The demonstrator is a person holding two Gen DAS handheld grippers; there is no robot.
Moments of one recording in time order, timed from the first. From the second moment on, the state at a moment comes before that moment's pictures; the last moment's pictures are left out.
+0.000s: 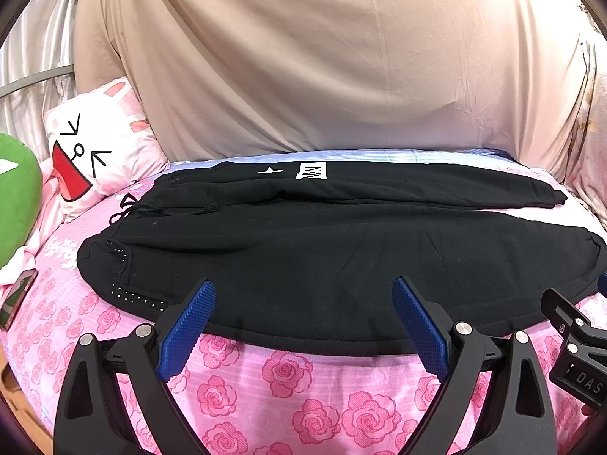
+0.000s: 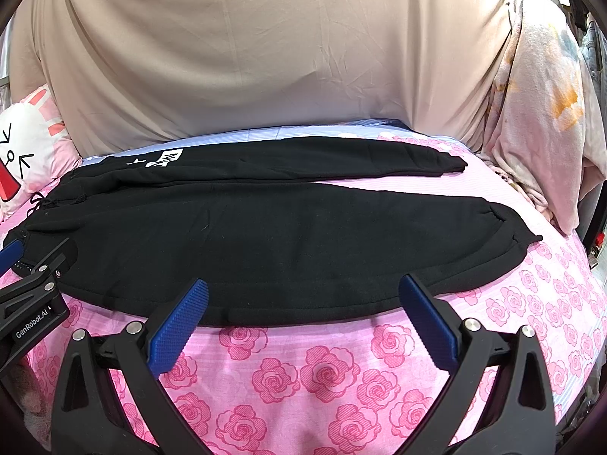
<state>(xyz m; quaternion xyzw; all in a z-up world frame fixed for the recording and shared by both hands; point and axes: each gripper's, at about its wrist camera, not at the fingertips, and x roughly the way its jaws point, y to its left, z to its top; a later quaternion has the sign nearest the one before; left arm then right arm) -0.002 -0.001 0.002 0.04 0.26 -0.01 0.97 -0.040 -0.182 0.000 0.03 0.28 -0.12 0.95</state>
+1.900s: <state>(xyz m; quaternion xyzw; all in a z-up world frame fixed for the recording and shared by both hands) -0.001 -0.002 0.001 0.04 0.26 -0.01 0.96 -0.040 -0.182 0.000 0.03 0.29 -0.12 0.95</state>
